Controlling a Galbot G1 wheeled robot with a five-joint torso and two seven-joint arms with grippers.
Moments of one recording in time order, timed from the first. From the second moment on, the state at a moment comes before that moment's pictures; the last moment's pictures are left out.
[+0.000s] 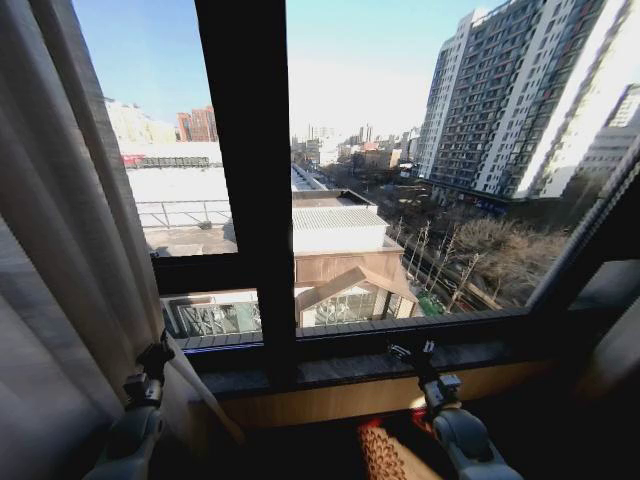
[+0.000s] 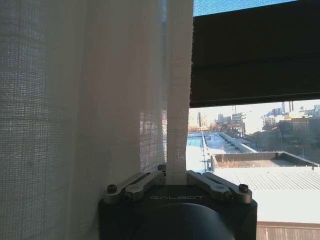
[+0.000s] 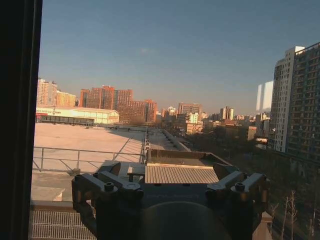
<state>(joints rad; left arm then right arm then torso) 1.22 -1.20 -0.74 -1.55 -0.30 -0.15 -0.10 -1.28 1.18 0.55 1.69 0.31 0.14 -0.03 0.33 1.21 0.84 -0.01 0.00</state>
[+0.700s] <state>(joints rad) 1.24 -1.21 -0.76 -1.55 -0.30 -0.16 -0.10 -1.28 1.18 0.55 1.69 0.31 0.14 -0.03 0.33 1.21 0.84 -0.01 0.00</state>
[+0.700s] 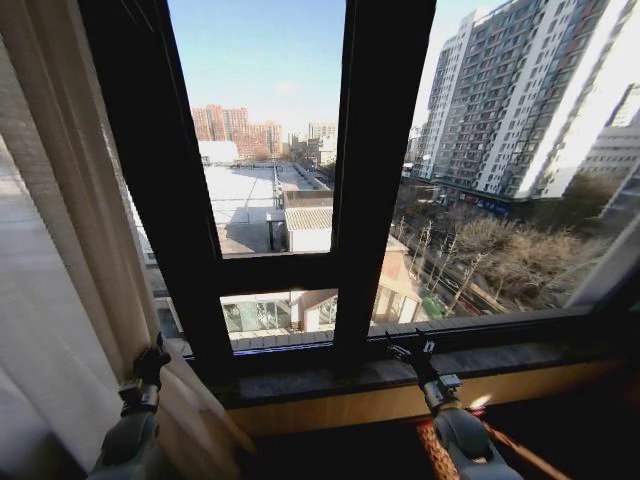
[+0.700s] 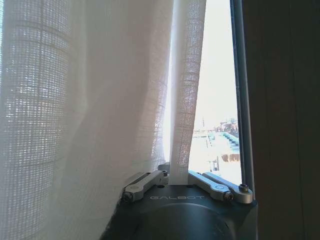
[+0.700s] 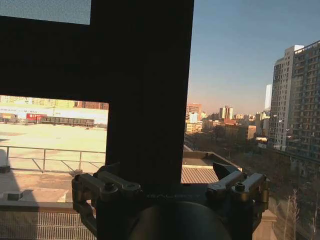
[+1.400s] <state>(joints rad) 1.25 -1.22 -0.77 -1.54 -0.29 -0.18 -0.10 -1.28 1.18 0.55 1.69 0.31 0.14 -0.03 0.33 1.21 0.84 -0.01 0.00</state>
